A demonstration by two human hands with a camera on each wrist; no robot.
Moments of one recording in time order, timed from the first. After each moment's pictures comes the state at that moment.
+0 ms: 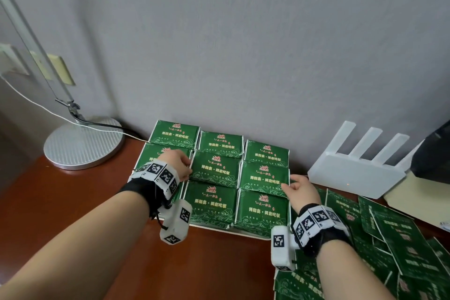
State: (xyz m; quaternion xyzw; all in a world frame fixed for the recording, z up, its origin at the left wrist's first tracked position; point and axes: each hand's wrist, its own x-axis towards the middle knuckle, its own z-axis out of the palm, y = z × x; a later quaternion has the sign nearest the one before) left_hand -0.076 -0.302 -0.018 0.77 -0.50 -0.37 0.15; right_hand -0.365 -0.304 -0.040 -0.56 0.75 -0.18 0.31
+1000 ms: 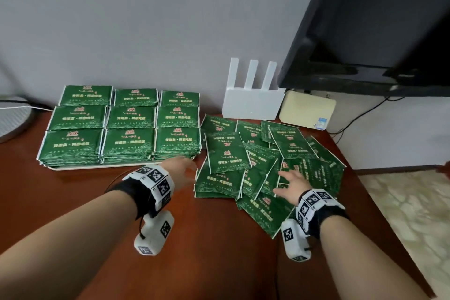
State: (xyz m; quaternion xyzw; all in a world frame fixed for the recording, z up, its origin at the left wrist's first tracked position) left_hand -0.266 -0.154 -0.021 0.57 -0.78 -0.26 -0.08; right_hand -0.554 -0.099 -0.041 -0.53 0.81 0.02 0.27
